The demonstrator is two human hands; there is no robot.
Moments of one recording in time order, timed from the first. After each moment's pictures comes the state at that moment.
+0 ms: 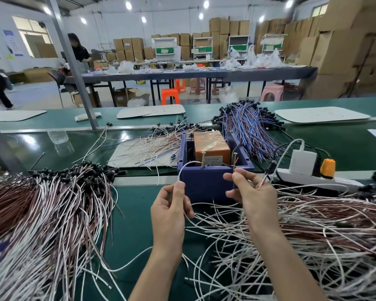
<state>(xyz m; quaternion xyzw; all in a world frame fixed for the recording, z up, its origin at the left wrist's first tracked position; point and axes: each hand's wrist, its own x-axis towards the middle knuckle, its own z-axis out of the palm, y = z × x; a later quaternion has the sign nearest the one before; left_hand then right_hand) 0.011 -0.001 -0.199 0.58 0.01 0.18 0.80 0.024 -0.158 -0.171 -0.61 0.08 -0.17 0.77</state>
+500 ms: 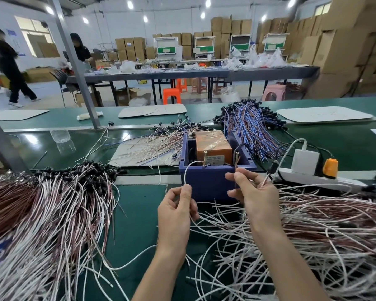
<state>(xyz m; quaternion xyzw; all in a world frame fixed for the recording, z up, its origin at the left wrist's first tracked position) 0.013 -0.004 -0.208 0.60 0.02 0.14 0.79 0.023 -0.157 -0.169 -0.60 0.08 -0.17 0.77</state>
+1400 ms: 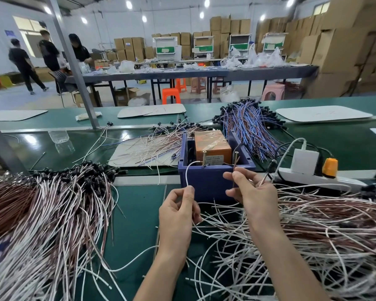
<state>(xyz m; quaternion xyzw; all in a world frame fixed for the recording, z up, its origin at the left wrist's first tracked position) 0.009 -0.008 -0.206 0.63 0.01 0.14 0.77 0.025 -0.154 -0.166 -0.59 0.09 -0.17 0.78</state>
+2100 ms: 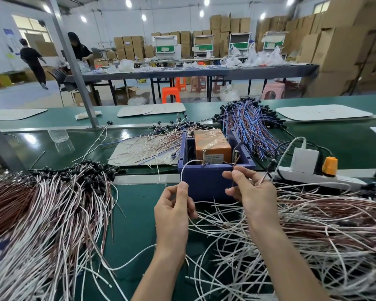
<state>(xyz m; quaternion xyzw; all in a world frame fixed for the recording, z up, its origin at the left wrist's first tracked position) 0.010 -0.006 -0.201 0.60 0.03 0.17 0.78 0.027 -0.154 -0.169 -0.59 0.09 -0.17 0.78</state>
